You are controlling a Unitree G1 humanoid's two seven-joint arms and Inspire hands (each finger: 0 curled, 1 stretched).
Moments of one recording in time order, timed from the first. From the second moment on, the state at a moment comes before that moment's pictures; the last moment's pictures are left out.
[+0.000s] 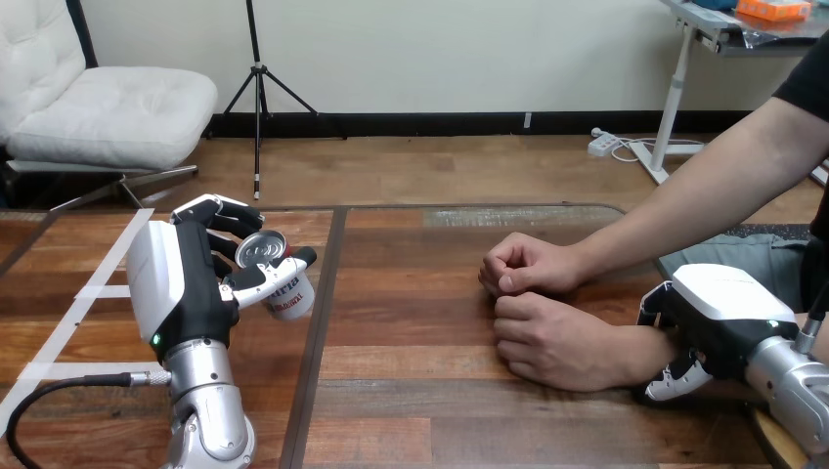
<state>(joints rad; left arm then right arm) -0.33 0.21 -0.09 0.72 0.42 -0.33 0.68 -0.28 -0.71 0.30 0.51 -0.67 -0.14 0.09</state>
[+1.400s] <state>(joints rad) -0.33 0.18 -0.11 0.69 0.42 -0.35 0.64 -0.11 -0.72 0.19 0.27 -0.67 -0.17 0.08</state>
